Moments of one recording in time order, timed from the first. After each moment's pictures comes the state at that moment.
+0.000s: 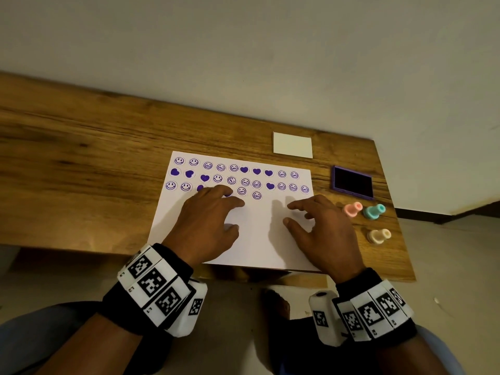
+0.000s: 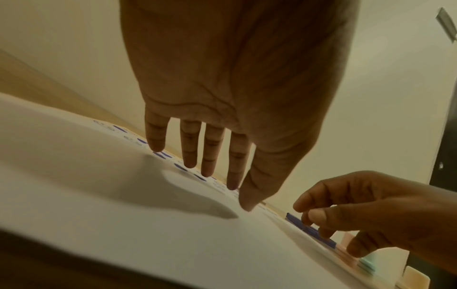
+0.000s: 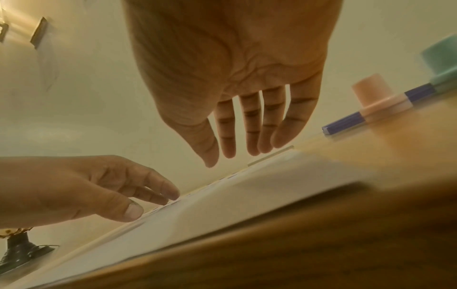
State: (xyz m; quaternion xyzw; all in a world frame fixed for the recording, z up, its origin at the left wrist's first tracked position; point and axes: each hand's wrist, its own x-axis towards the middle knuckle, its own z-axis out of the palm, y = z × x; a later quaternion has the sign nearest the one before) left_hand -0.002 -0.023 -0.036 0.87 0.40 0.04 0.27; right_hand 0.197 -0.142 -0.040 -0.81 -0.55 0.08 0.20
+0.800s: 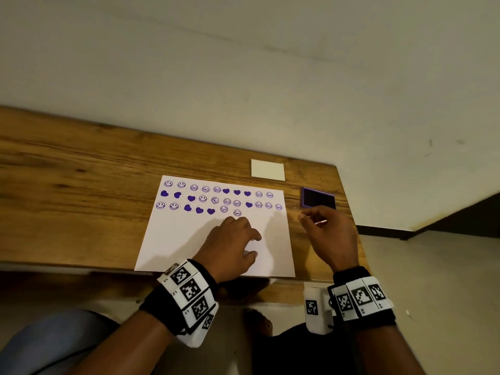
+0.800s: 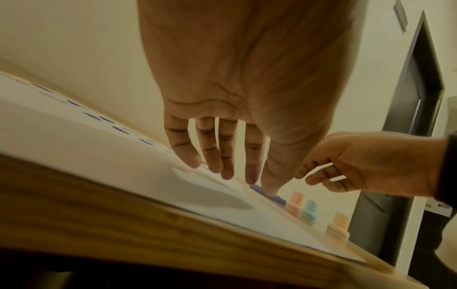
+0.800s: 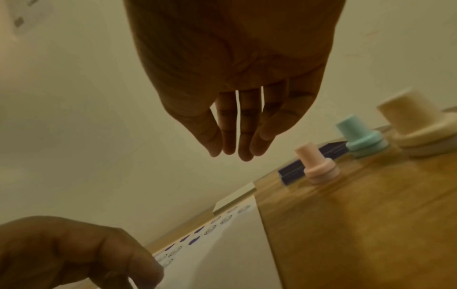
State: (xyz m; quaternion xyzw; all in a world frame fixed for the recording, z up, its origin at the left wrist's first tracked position) left_hand 0.036 -0.058 -0.033 0.91 0.29 0.02 0.29; right_hand 0.229 -0.158 -0.003 -0.88 -0.37 0.07 0.29
